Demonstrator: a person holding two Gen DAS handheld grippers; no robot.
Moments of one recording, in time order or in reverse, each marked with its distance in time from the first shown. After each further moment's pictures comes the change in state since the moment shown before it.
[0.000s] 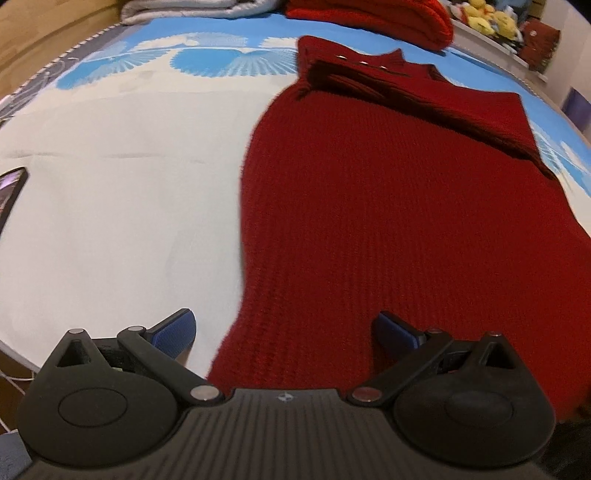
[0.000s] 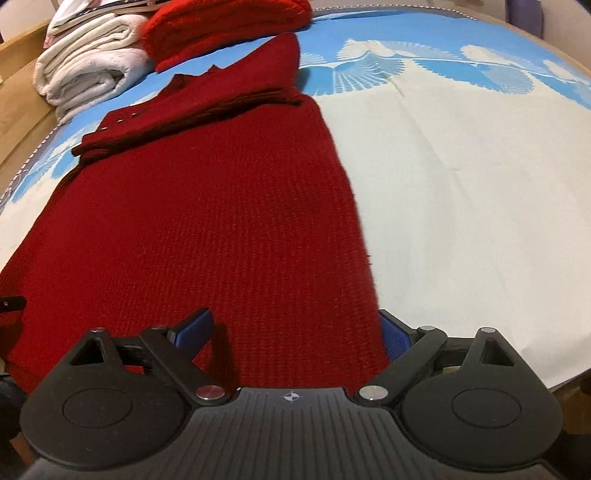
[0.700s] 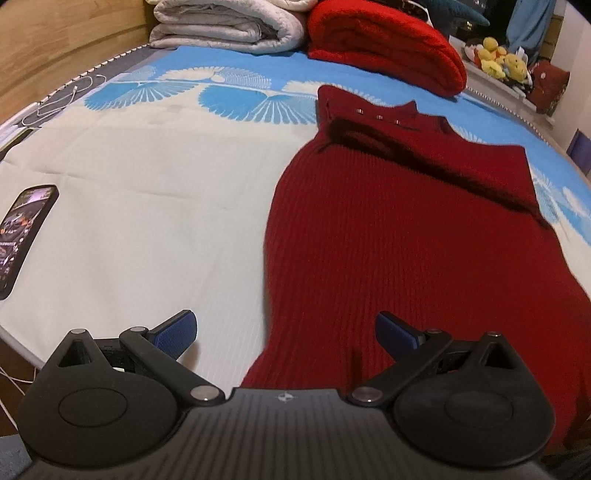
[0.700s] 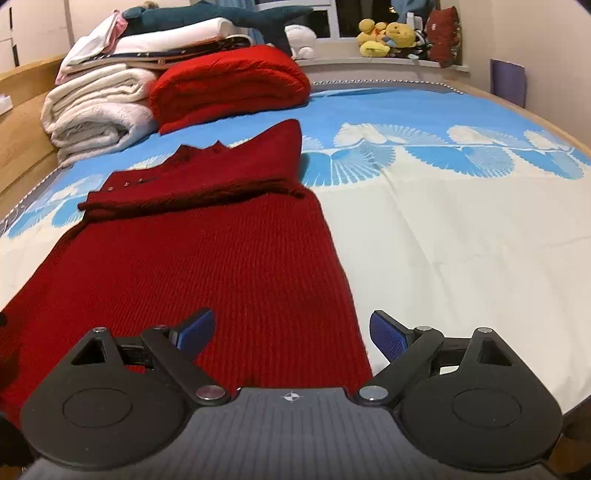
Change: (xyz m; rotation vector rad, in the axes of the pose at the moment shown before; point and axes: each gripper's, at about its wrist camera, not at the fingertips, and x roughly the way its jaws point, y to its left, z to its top) left arm -0.033 0.007 0.012 -0.083 -0.107 0.029; right arm -0.036 0.019 0.013 -0.053 -0.238 -0.070
